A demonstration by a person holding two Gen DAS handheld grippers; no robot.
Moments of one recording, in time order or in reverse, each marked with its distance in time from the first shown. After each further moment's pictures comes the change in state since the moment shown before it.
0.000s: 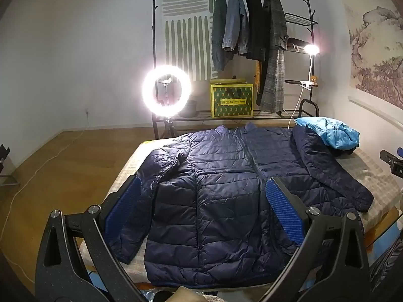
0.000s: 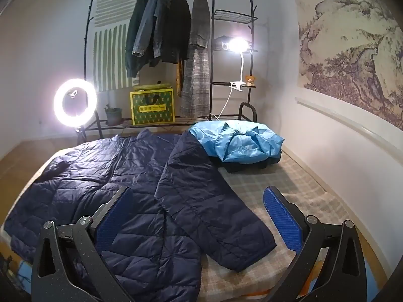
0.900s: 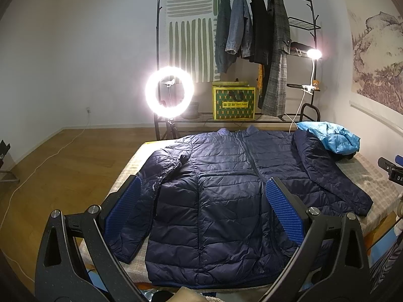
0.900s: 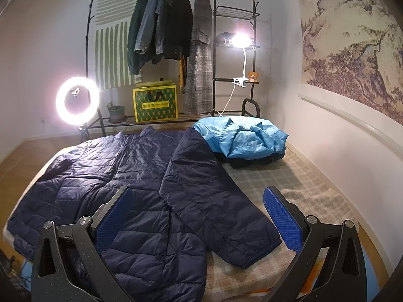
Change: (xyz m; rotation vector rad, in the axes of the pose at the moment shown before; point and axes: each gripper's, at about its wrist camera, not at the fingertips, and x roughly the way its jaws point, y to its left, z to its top) left arm -0.001 0.006 0.005 -0.018 -0.013 -0.004; right arm 0.000 0.004 0.006 0.017 0.025 0.020
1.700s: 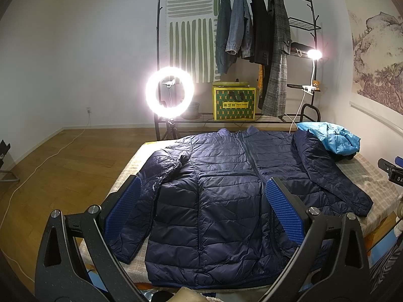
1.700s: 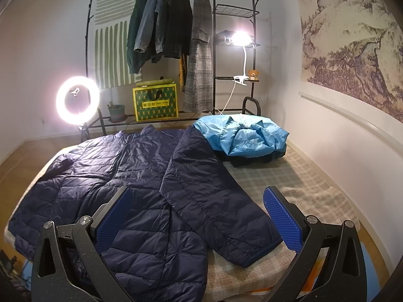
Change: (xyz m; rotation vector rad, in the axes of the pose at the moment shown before) left arm 0.000 0.000 -0.002 -0.005 -0.003 -0.002; right arm 0.000 -0.001 -0.001 0.002 0.003 0.002
